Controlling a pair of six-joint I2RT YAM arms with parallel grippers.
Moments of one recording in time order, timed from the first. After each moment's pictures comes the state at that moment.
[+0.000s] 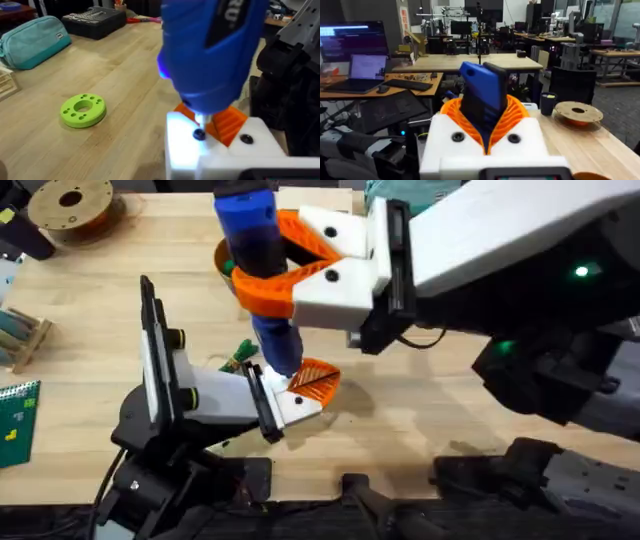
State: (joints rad) left arm -0.40 0.01 0.01 -0.06 0.80 -0.03; right arm 0.81 1.13 0.69 0.75 -0.63 0.17
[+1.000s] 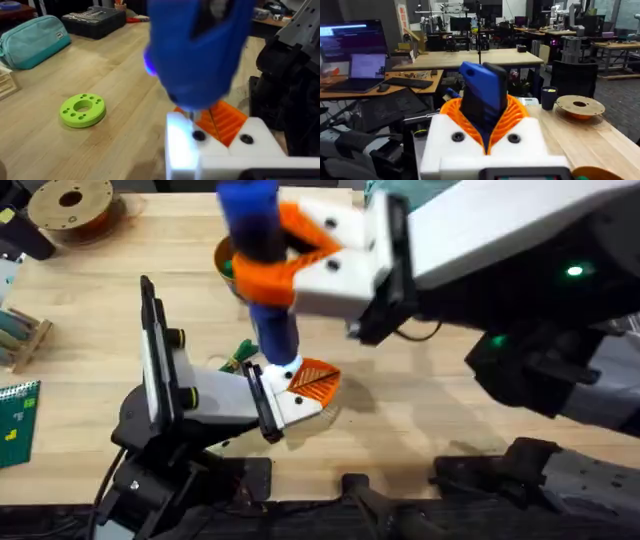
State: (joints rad) left arm -0.40 0.01 0.01 -0.06 0.80 -0.03; right arm 0.79 1.17 0.68 0.85 -0.64 0.21
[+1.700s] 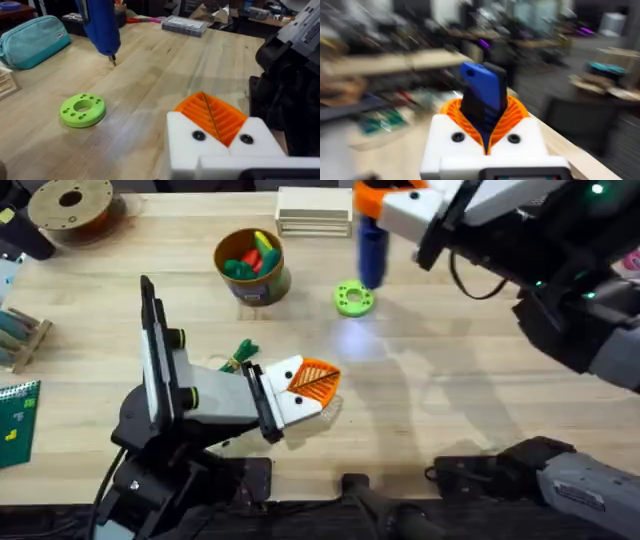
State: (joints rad) left arm -0.40 0.01 0.01 -0.06 0.80 -0.03; right arm 0.35 1.16 0.68 0.55 -0.57 -0.07
